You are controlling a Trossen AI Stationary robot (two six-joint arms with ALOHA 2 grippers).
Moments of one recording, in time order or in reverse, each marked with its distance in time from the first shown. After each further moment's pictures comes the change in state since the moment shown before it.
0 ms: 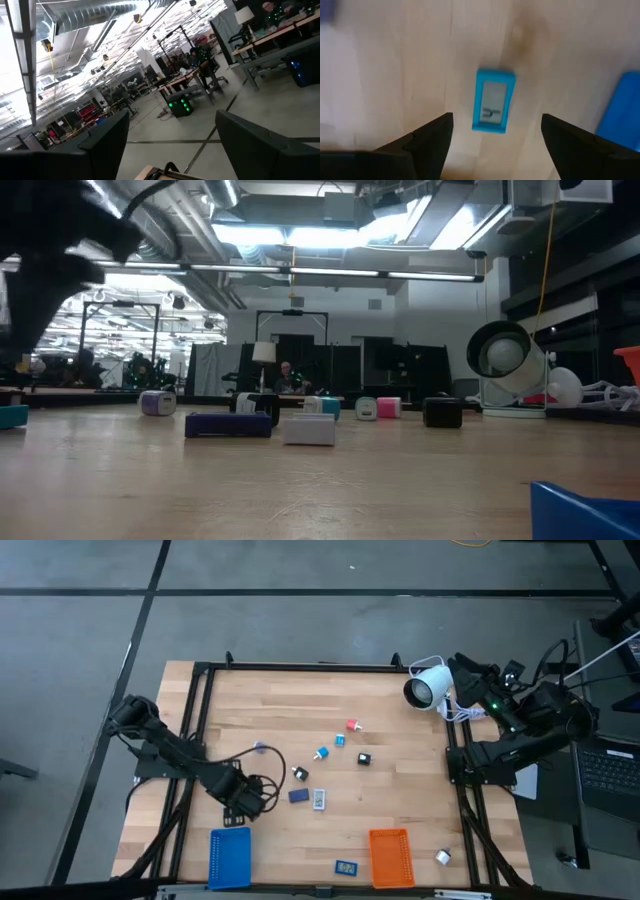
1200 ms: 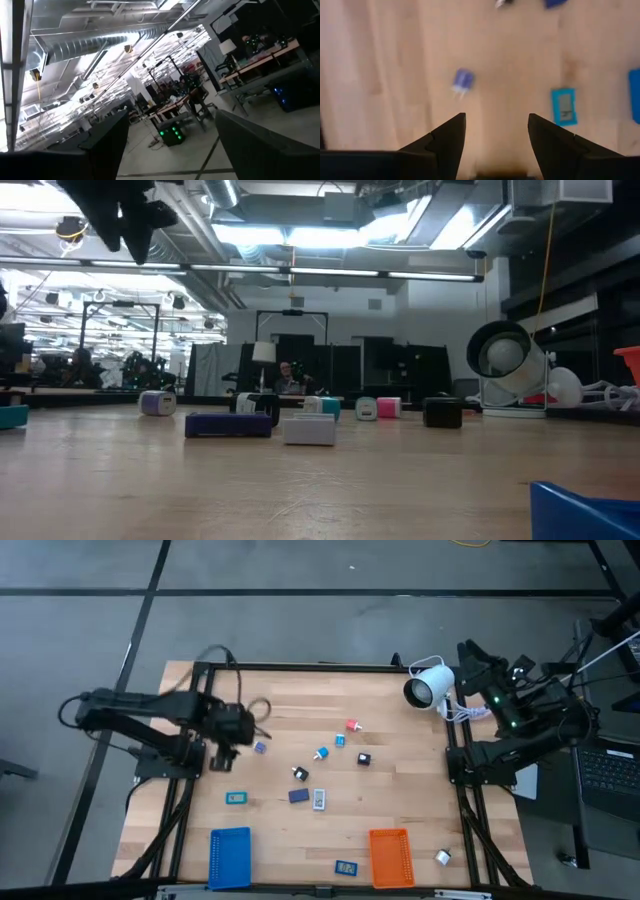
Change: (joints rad) left arm 0.482 -0.379 0.191 -0.226 -0.057 0.779; right arm -0.020 0.089 -0.002 0.413 0.057 -0.284
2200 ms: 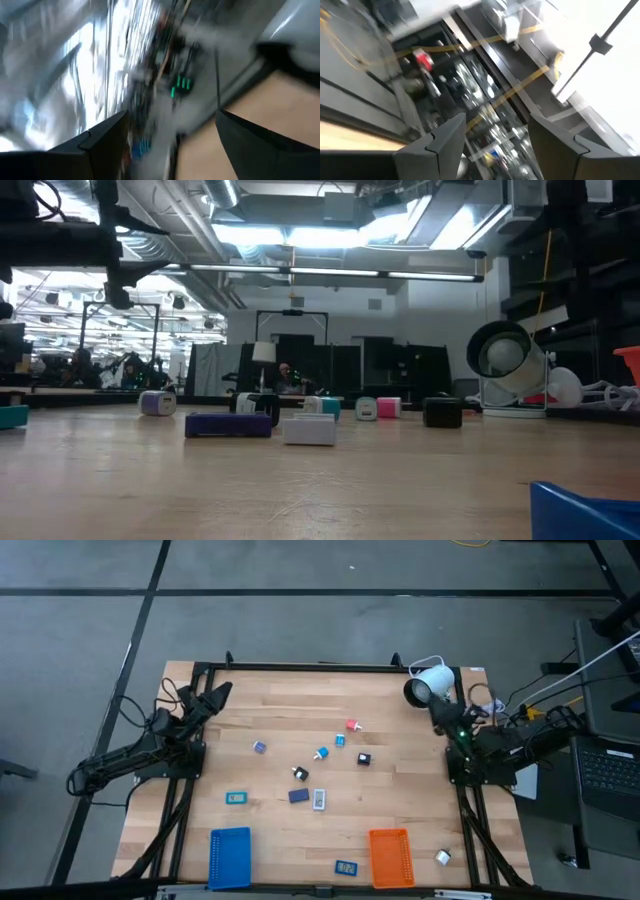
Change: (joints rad) left arm 0.504 -1.137 -1.162 1.696 -0.241 -1.090; right arm 0.104 -0.315 -0.653 -0.241 0.266 1.243
